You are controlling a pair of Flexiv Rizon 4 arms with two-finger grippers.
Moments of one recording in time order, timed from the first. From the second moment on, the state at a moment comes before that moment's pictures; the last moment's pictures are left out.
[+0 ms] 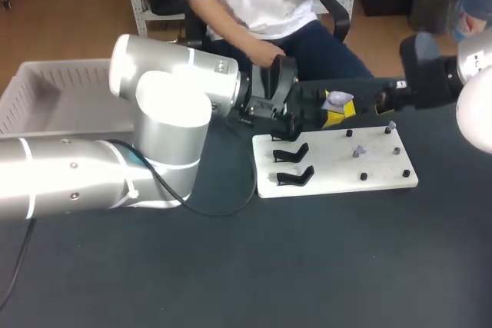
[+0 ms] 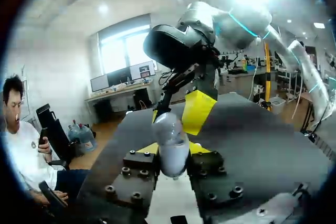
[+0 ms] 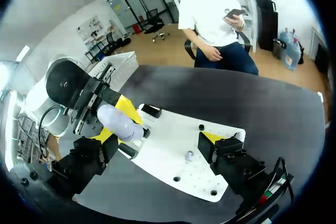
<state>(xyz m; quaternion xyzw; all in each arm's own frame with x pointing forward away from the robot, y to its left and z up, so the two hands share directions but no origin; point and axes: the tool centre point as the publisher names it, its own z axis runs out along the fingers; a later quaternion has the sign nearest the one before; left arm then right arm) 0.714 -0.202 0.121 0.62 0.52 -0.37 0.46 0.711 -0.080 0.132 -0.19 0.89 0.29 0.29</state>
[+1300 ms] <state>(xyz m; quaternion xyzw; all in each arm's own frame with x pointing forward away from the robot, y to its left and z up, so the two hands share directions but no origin) 0.719 -0.168 0.128 0.51 0.51 -0.47 0.51 0.711 -0.157 0.122 -0.26 0.95 0.08 0.18</state>
